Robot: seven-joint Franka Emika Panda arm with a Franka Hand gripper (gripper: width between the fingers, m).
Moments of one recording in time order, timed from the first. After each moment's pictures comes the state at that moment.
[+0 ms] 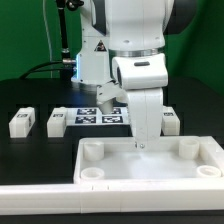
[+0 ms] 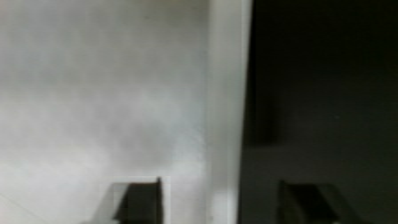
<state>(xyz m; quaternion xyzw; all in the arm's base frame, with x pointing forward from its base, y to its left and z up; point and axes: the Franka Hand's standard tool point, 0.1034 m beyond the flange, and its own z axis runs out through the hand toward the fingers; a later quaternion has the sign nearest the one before) 0.523 0.032 0.017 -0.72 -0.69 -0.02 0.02</state>
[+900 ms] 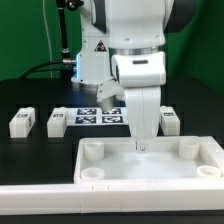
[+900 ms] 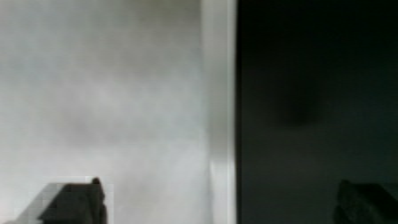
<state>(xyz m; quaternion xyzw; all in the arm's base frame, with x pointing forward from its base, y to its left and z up) 0.525 0.035 0.035 -0.75 -0.66 -0.02 0.02</state>
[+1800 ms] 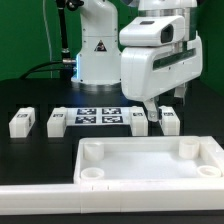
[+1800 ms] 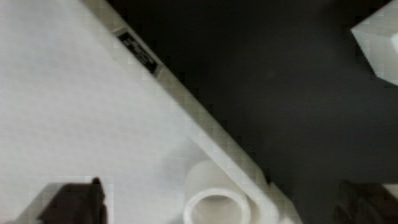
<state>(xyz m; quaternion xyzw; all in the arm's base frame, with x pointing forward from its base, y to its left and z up) 0.510 0.101 0.072 -0.96 -0.26 -0.02 0.02</state>
